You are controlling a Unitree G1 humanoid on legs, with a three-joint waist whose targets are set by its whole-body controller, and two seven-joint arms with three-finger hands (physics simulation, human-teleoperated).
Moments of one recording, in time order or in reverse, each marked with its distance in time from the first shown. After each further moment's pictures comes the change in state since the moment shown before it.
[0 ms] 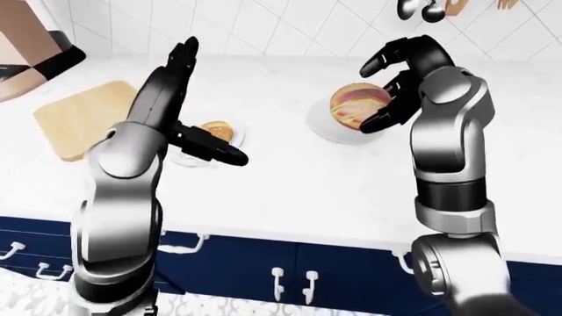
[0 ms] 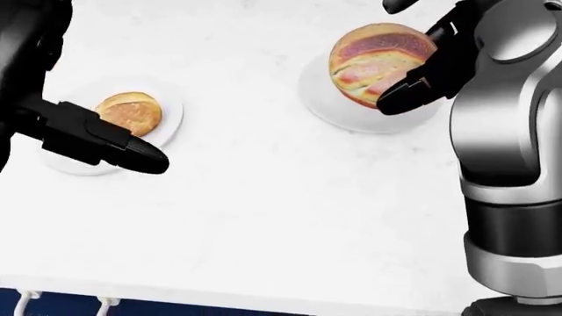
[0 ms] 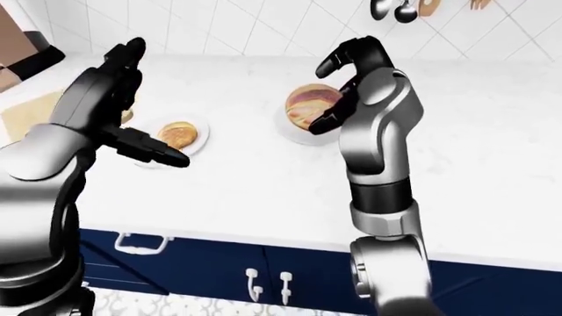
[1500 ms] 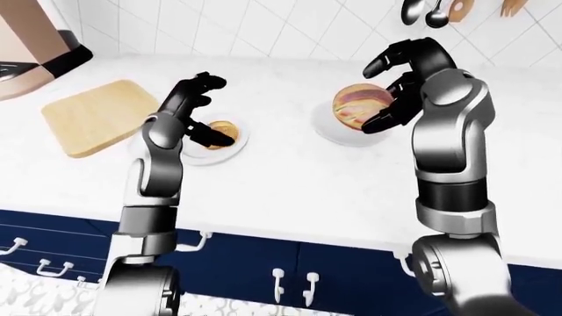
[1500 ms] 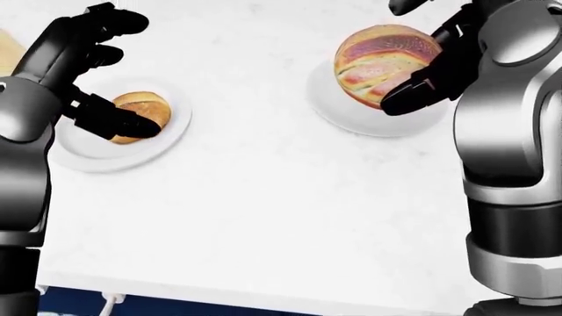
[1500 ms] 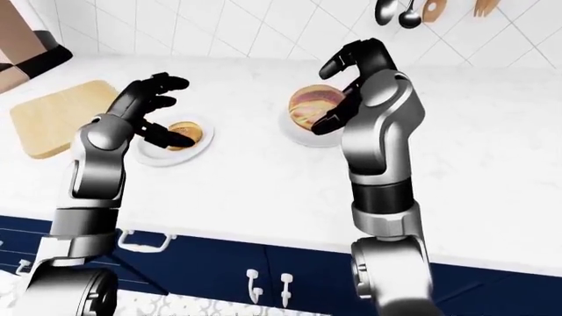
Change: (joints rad) left arm -0.107 -0.119 0.135 0.873 0.318 -0.791 -0.044; right arm 0.009 -0.003 -0.012 0.009 0.008 -0.004 -0.023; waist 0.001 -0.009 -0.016
